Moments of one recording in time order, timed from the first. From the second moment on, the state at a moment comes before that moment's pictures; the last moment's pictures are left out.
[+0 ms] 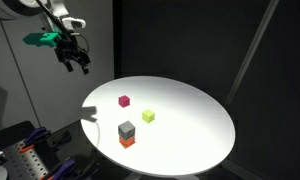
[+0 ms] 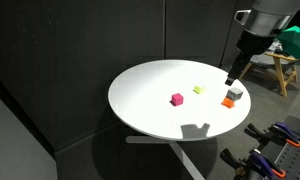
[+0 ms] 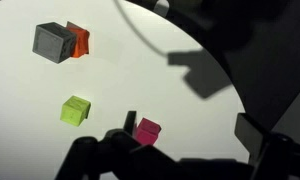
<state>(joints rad) 0.08 -0.61 0.15 -2.79 -0.05 2.35 0.02</state>
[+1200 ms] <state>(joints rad) 0.08 -0.61 0.15 -2.79 -0.05 2.35 0.02</state>
